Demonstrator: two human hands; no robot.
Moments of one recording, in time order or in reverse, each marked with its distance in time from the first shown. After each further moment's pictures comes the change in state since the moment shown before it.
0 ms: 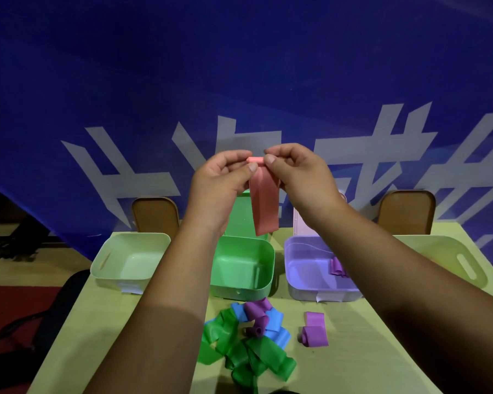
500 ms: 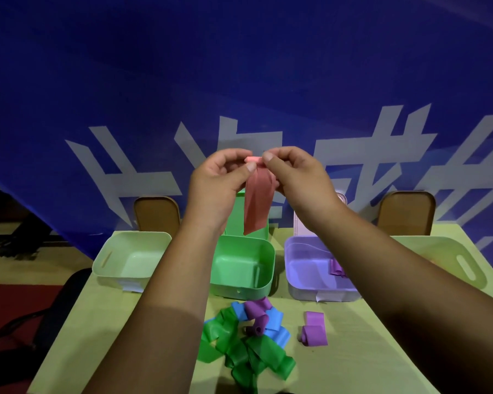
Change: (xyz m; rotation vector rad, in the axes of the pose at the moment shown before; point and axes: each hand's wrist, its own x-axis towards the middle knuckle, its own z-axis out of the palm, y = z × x) left_hand -0.003 -0.001 -0.005 0.072 0.015 0.073; right_hand -0.006 0.000 0.003 -0.003 -0.019 0.018
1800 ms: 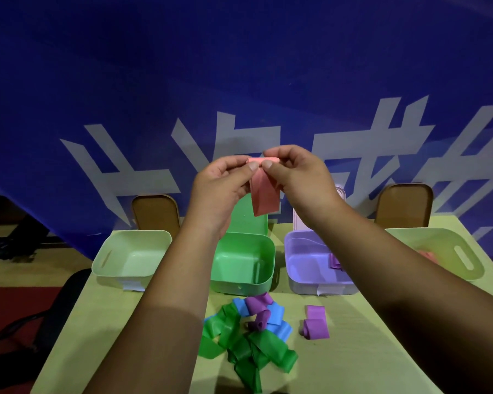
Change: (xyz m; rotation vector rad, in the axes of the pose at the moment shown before) left_hand -0.006 -0.007 0.001 -0.173 -0.037 -0.141; right_hand 0.000 0.010 0.001 0.010 0.034 0.001
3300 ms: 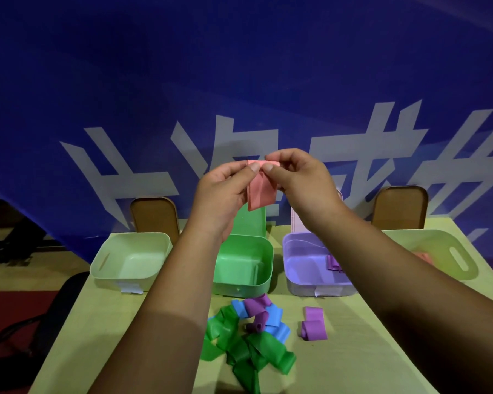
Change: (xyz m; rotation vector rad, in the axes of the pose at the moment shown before) left_hand -0.008 0.001 0.004 0.012 -0.044 -0.038; right_hand -0.011 -0.006 -0.006 0.013 -0.004 -0.022
